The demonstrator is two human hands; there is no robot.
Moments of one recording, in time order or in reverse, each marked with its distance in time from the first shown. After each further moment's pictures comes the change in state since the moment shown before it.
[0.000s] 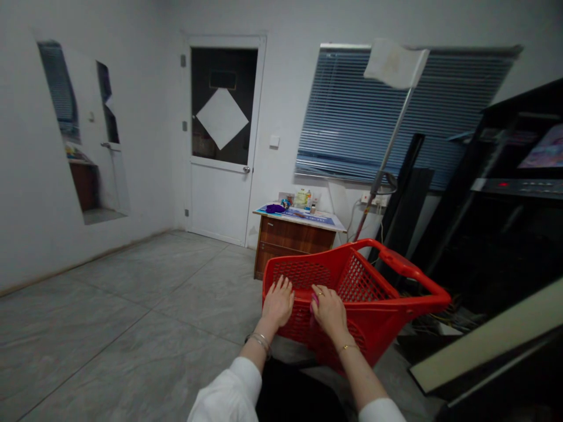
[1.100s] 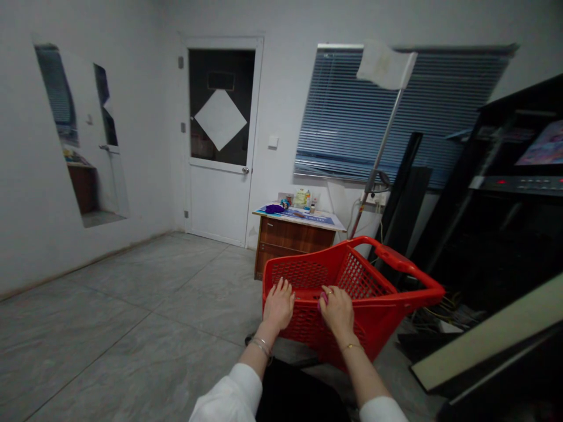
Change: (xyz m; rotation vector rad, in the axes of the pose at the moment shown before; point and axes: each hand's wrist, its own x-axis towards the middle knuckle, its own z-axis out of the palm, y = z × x) left_hand -0.003 0.003 0.010 -0.002 0.033 -0.012; right_hand -0.003 0.022 0.008 -0.015 0.141 0.078
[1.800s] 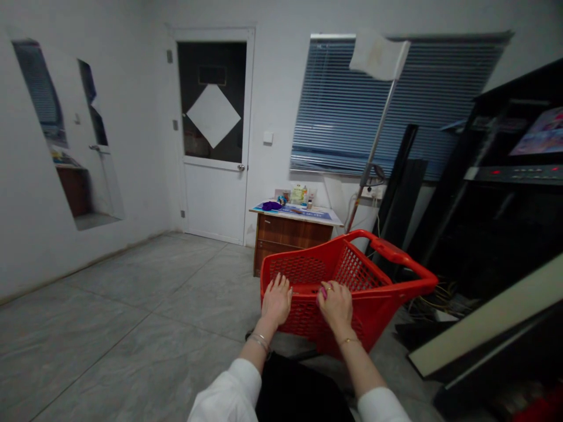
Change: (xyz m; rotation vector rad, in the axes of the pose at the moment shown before) left_hand 0.000 -0.001 -0.003 0.004 0.018 -0.001; right_hand -0.002 -0.005 -0.010 -0.062 0.027 0.065
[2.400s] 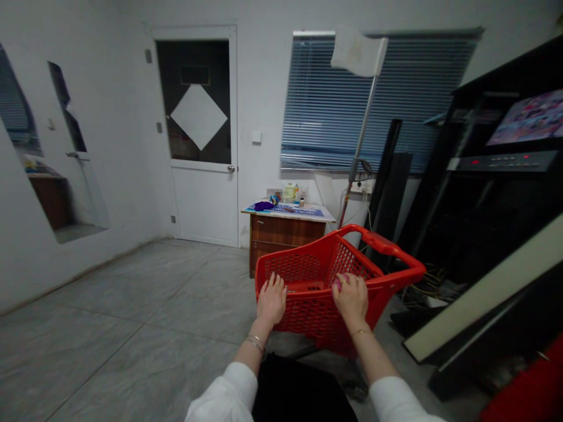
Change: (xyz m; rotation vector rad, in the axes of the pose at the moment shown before) left_hand 0.005 -0.001 0.002 0.032 -0.015 0.017; right_hand 0.005 0.051 -0.005 -0.058 0.131 0.078
